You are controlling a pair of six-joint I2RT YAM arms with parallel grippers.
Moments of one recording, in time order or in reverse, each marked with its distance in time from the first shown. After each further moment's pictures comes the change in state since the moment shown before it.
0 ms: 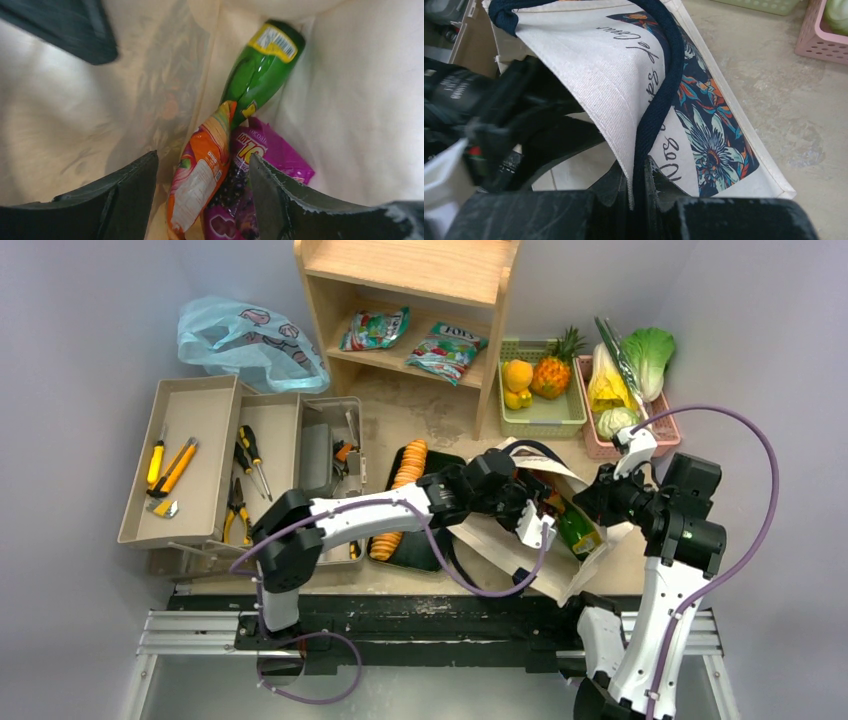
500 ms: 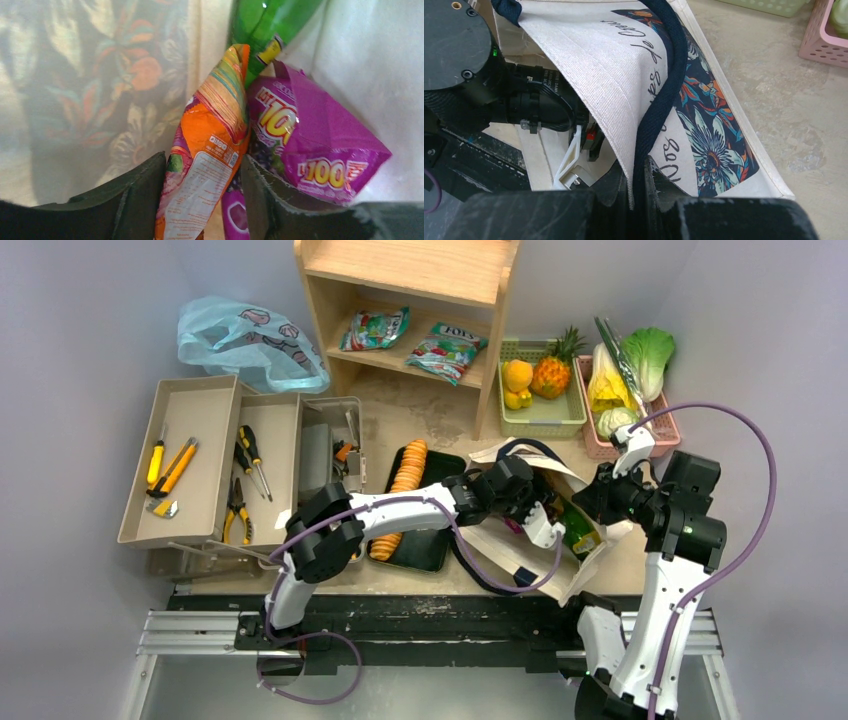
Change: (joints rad) left arm 0.000 0.251 0.147 -0.007 -0.280 0.251; right arm 0.000 0.023 0.002 -0.004 -0.018 -0.026
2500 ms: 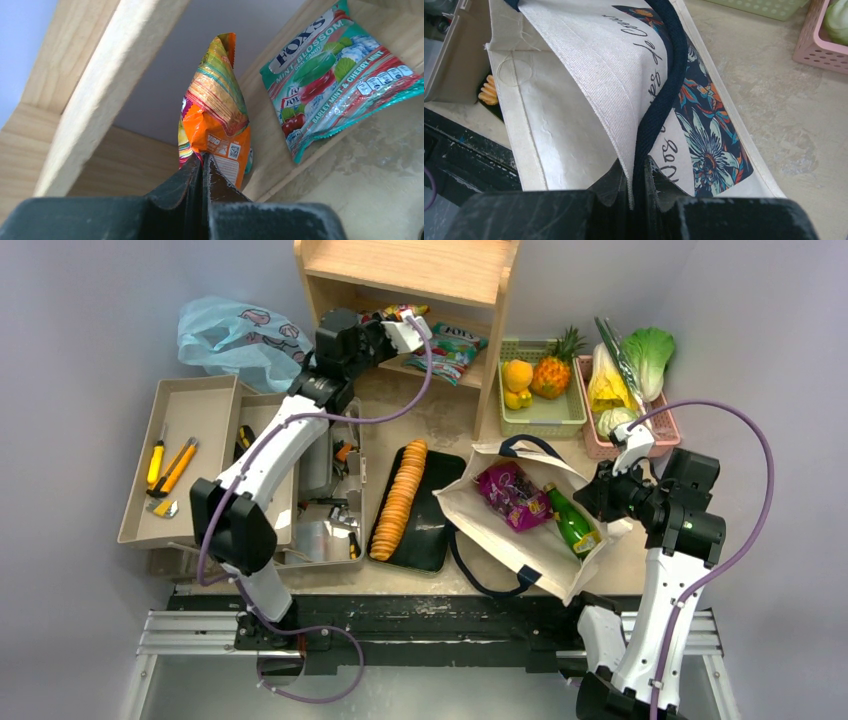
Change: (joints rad) left arm 0.711 -0.356 0.094 -0.005 0.039 -0.432; right arm 0.000 0.018 -0.009 0.023 0.008 -0.024
